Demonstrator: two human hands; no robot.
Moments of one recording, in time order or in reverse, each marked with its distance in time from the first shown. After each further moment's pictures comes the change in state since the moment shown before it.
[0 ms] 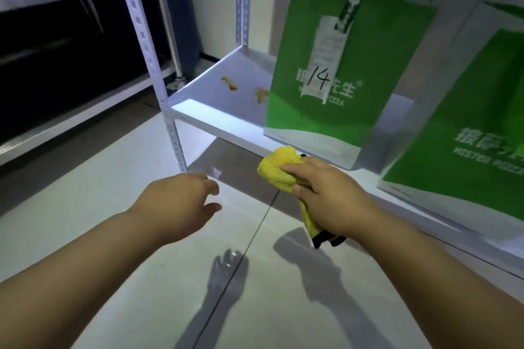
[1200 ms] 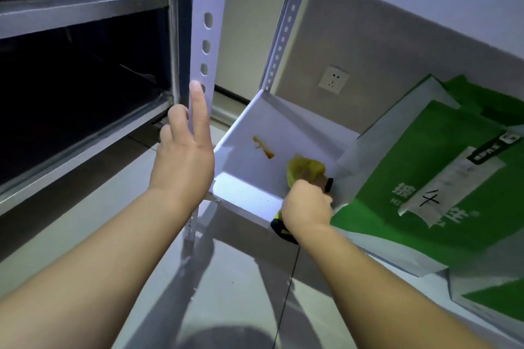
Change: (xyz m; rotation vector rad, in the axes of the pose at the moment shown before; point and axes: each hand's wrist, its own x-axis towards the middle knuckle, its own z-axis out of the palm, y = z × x) left_hand 0.186 -0.182 -0.058 -0.276 0.628 -0.180; right_hand 0.263 -0.085 0.059 -0.233 0.099 0.812
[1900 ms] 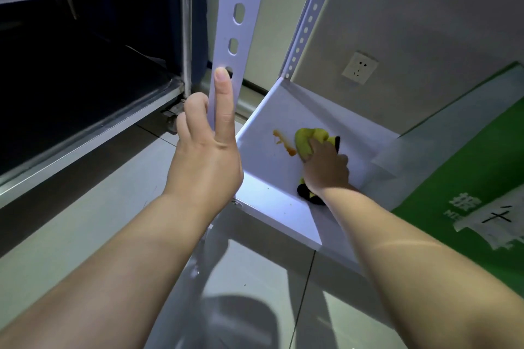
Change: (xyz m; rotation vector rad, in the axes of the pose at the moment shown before) left_hand 0.005 -0.005 0.013 -0.175 0.076 0.067; right_hand 0.099 -0.021 0.020 0.017 0.064 -0.196
